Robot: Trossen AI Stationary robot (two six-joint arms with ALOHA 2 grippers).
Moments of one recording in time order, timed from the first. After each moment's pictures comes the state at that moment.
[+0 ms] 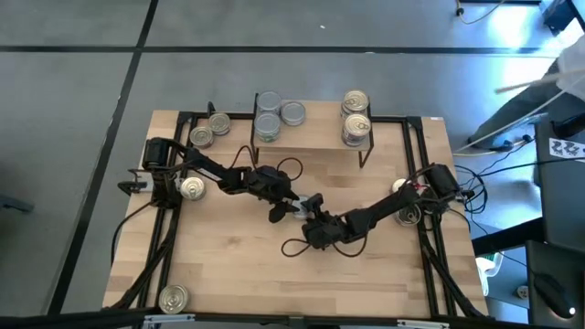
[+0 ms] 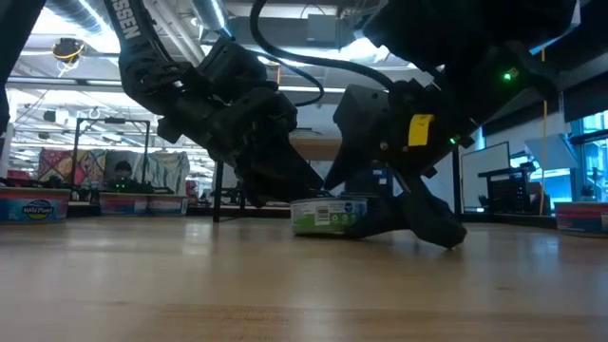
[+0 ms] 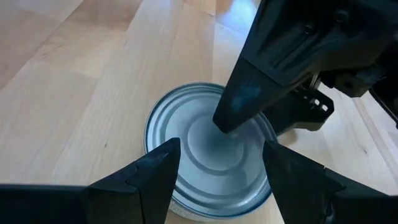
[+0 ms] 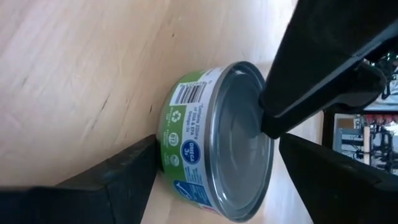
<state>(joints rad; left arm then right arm) 0.10 1.90 0.71 0.58 0.23 -0.32 0.33 1.97 1.00 0.00 0.74 -0.47</state>
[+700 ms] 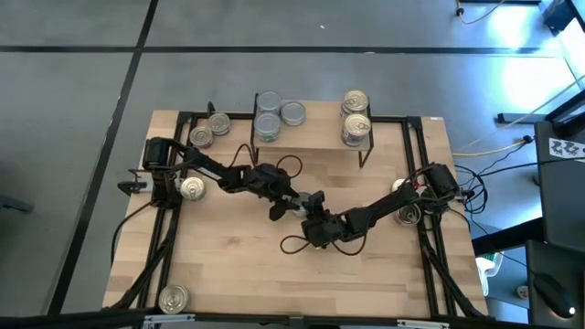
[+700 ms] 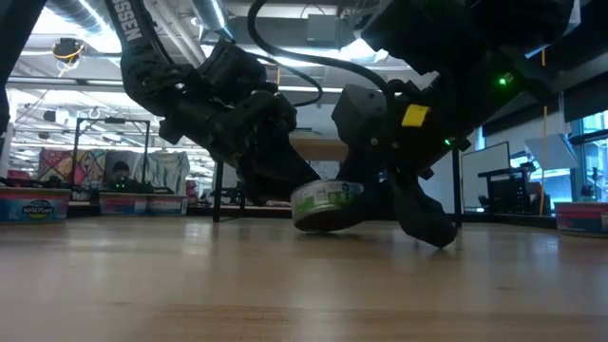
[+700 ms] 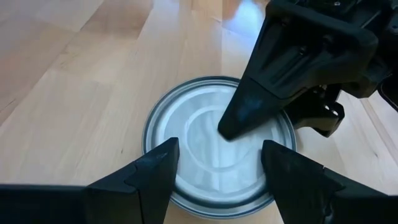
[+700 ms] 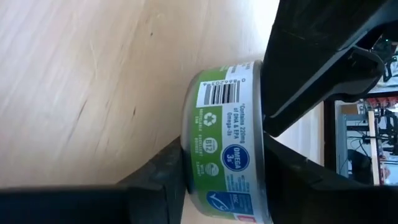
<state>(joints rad) 0.10 1.90 0.71 0.59 0.24 -0.29 0.32 1.99 1.00 0.02 0.74 -0.37</state>
